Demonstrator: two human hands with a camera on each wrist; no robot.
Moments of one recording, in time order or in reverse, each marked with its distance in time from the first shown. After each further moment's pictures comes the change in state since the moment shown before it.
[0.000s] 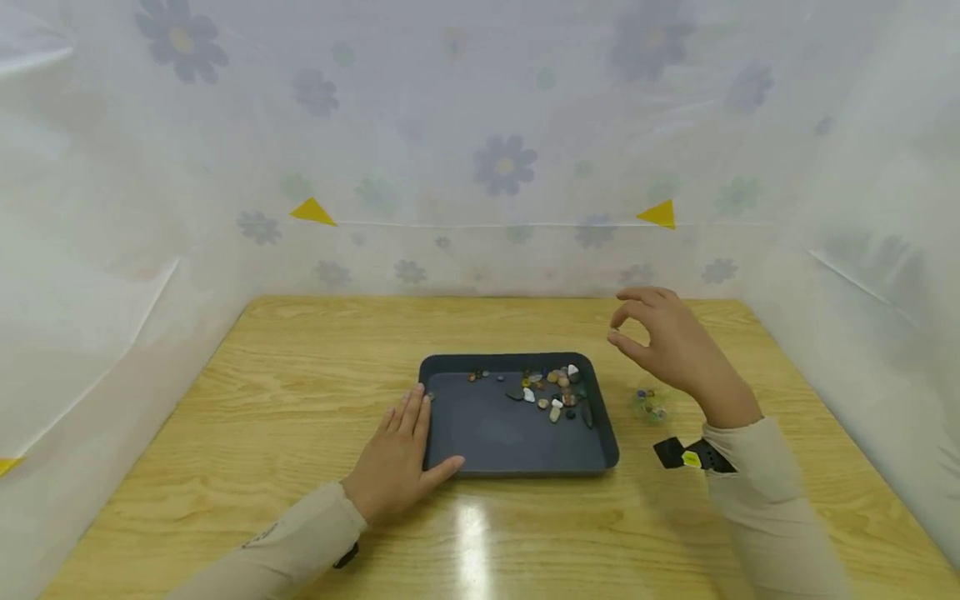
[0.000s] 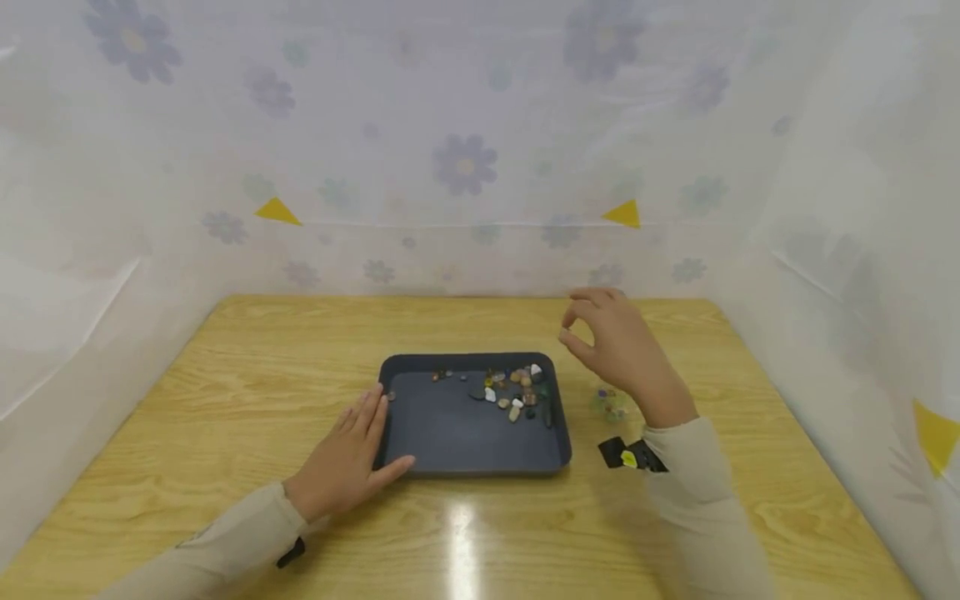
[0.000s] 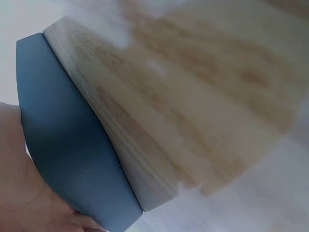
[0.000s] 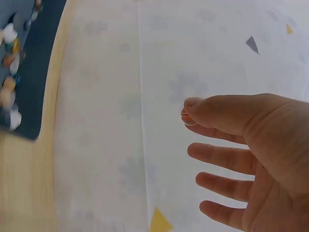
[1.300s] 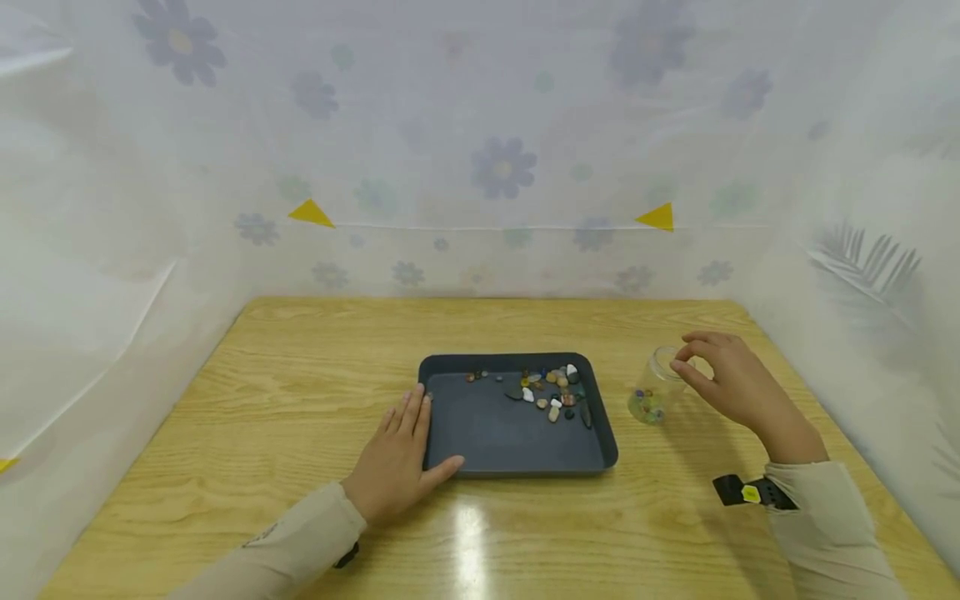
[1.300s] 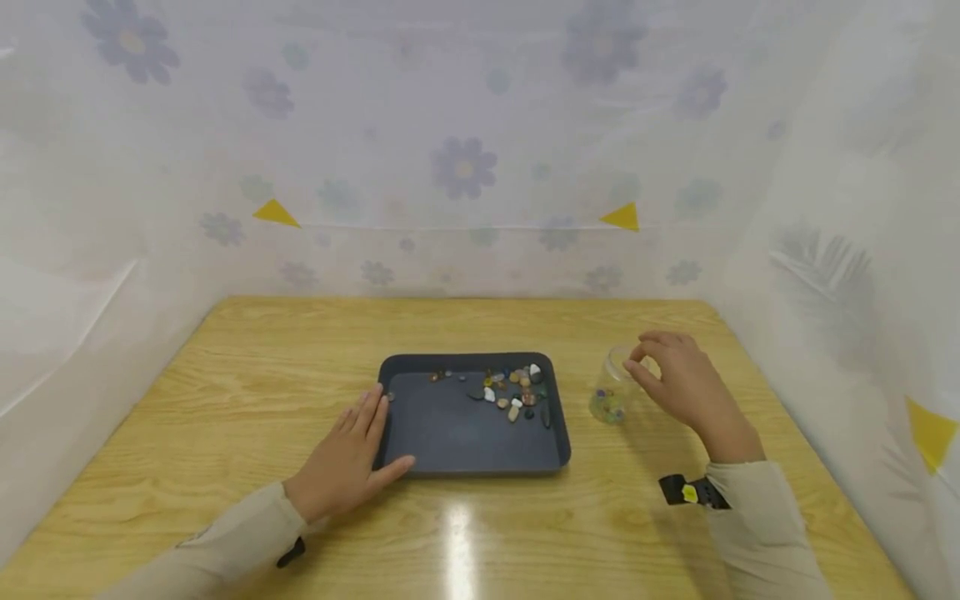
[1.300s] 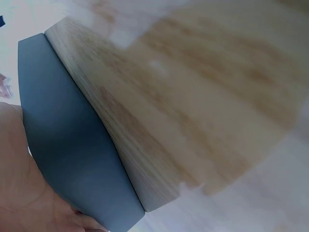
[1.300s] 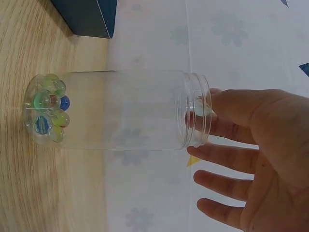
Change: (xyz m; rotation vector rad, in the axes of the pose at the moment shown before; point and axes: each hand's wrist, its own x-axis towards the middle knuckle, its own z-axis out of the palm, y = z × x) left_hand -0.001 -0.001 0.006 0.008 0.012 0.000; right_hand -0.068 0.056 0.003 0.005 -0.062 0.147
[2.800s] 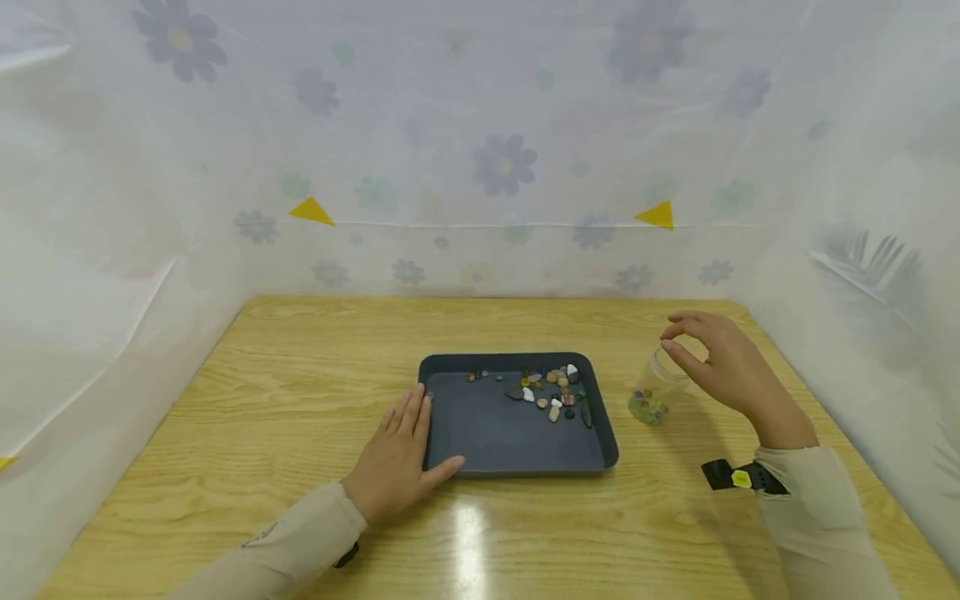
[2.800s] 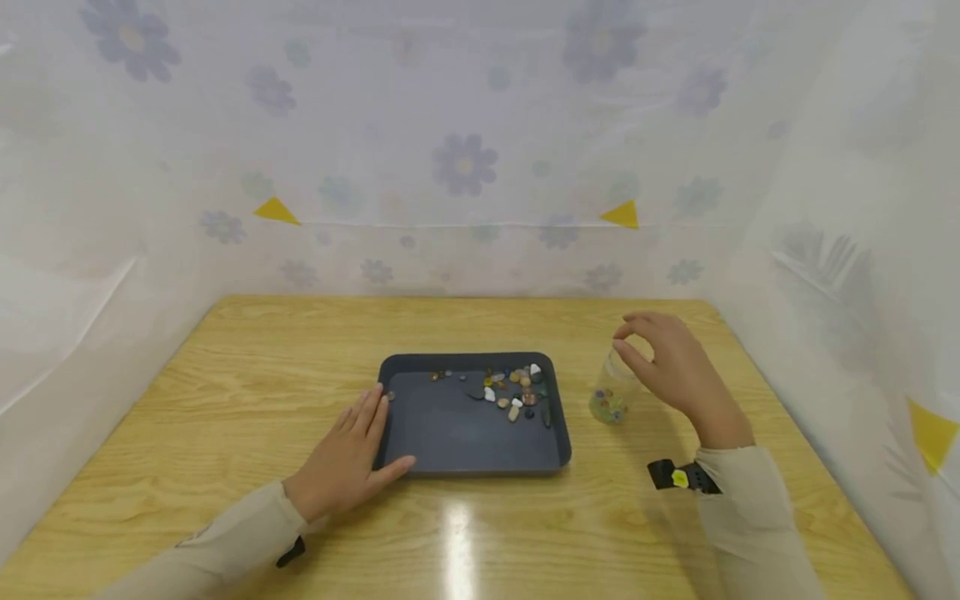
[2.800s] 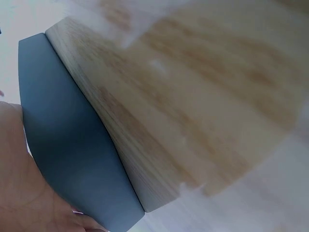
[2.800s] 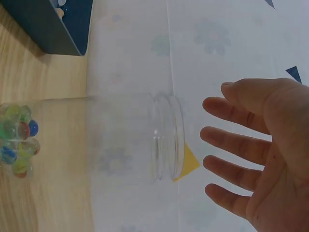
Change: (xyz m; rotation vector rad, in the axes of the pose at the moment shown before) left_hand 0.000 0.001 -0.003 -0.018 -0.014 -0.006; right_hand 0.018 -0.012 -0.005 0.084 0.087 -0.036
